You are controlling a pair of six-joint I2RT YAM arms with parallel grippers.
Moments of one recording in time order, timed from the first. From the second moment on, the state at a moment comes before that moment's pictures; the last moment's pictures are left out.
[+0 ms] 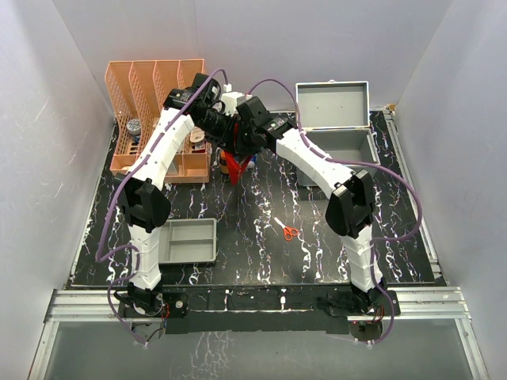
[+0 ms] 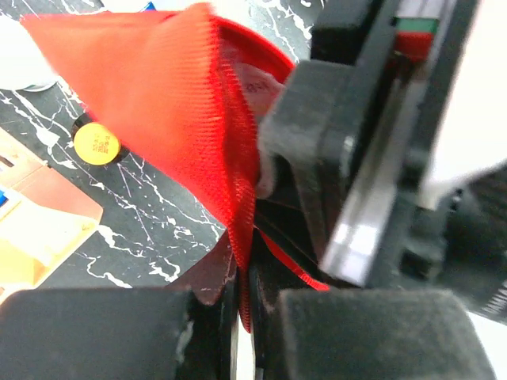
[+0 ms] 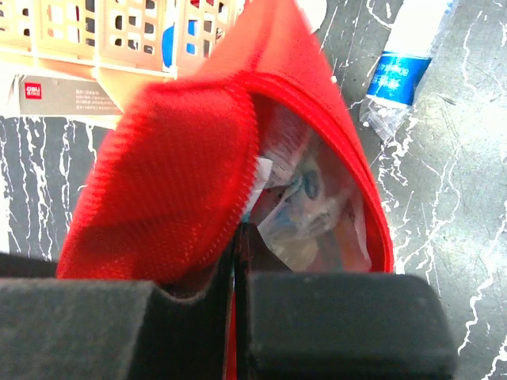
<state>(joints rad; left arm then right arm) -0.39 2.10 2.28 -1.26 0.44 0.13 0.66 2.10 2.08 -0.77 -0.01 0.63</state>
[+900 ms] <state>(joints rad) -0.41 2.10 2.28 -1.26 0.48 0.13 0.60 1.82 1.97 -0.78 0.09 0.63</state>
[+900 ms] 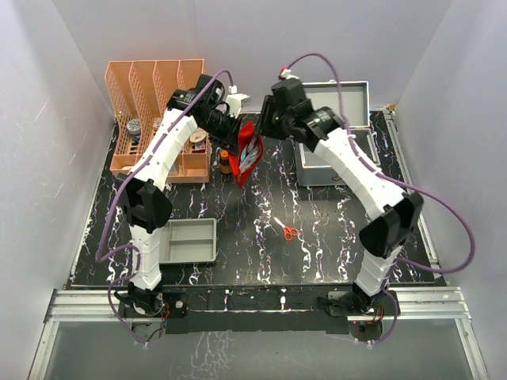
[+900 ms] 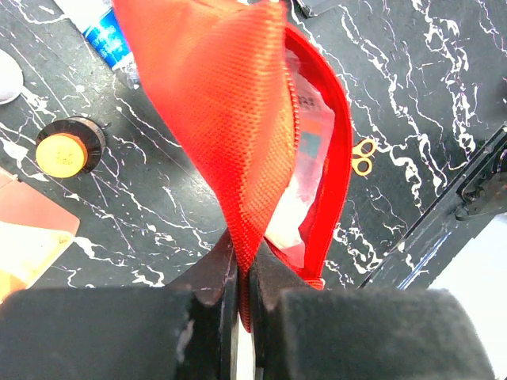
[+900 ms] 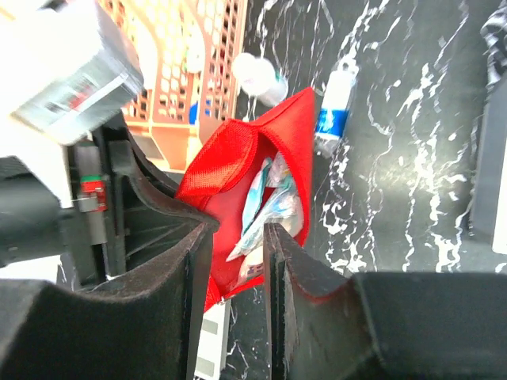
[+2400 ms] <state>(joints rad) -0.41 2.10 2.28 -1.26 0.48 0.13 0.64 1.60 1.16 -0.84 -0.06 0.06</state>
